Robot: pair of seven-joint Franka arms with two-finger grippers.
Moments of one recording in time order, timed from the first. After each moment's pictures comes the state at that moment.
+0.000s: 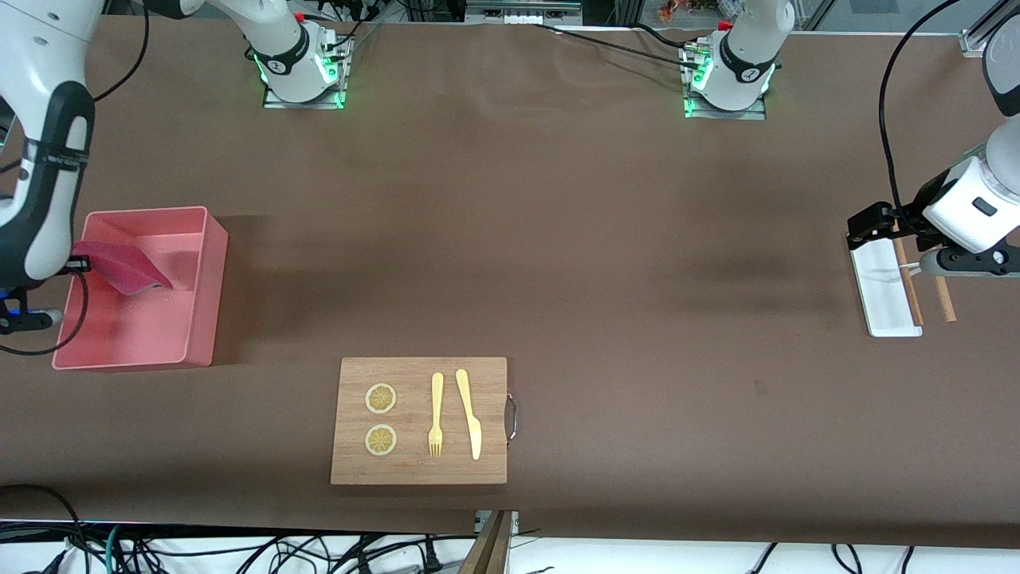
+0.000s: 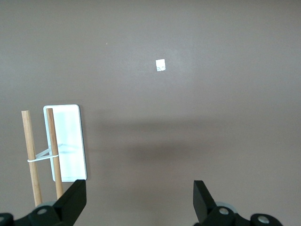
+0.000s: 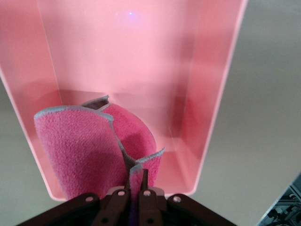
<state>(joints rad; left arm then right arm) 0.31 0.12 -0.34 -1.60 0.08 1.66 -0.04 0.31 0.69 -0.78 -1.46 0.18 1.66 -0.55</state>
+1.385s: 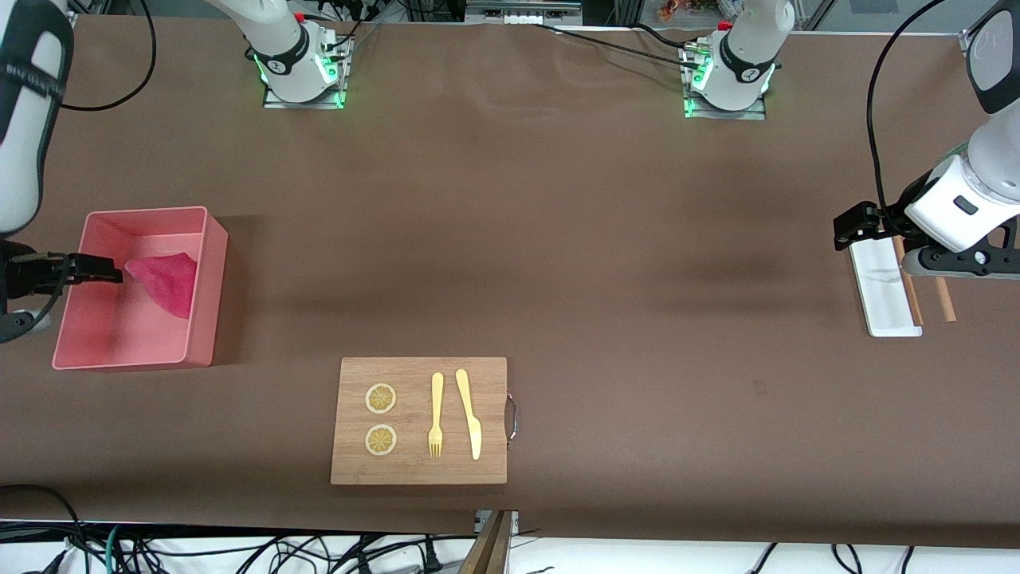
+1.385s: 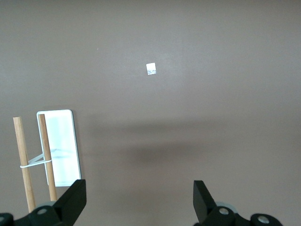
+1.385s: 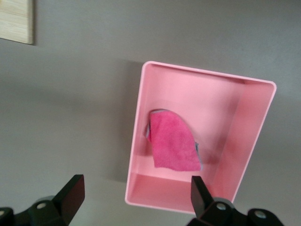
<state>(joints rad) 0.28 0.13 -0.35 -1.58 0.08 1.66 -0.05 0.29 0.46 -0.55 -1.31 0.16 1.55 -0.45</state>
